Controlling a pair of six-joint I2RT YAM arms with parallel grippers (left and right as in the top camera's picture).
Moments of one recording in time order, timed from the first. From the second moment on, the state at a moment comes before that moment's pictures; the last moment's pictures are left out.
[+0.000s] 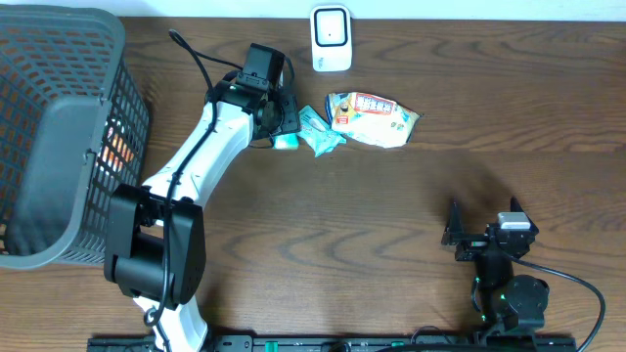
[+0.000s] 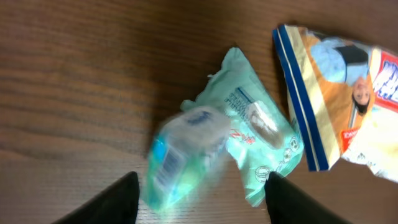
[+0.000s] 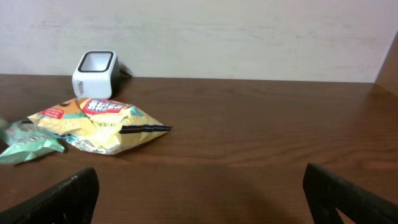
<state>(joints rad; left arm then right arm) -0.31 1.91 1.48 -0.68 0.10 -0.47 0.02 0.02 0.01 -0.07 0.01 -0.01</state>
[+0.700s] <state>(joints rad) 0.09 1.32 1.55 -0.59 -0.17 -0.40 0.02 0.02 0.01 -0.07 0.01 -0.01</state>
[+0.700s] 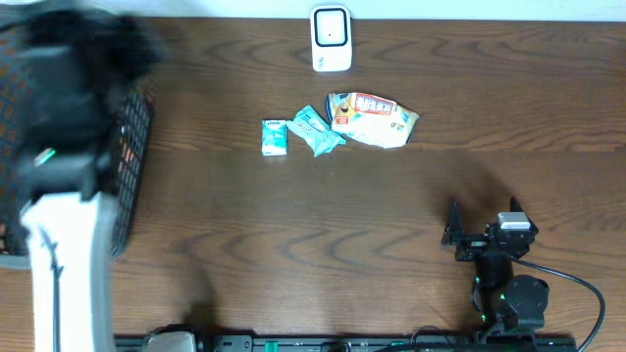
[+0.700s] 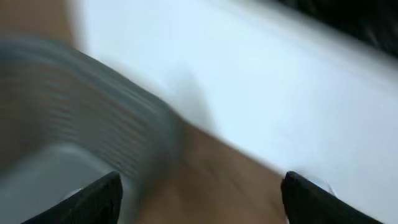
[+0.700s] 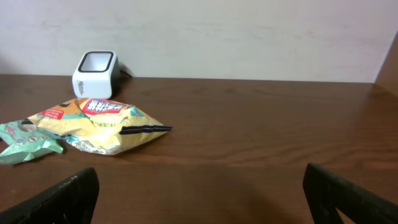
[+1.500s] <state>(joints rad) 0.77 1.62 1.56 -0.86 0.13 -0.17 0.02 0.02 0.01 -0.07 0.01 -0.01</state>
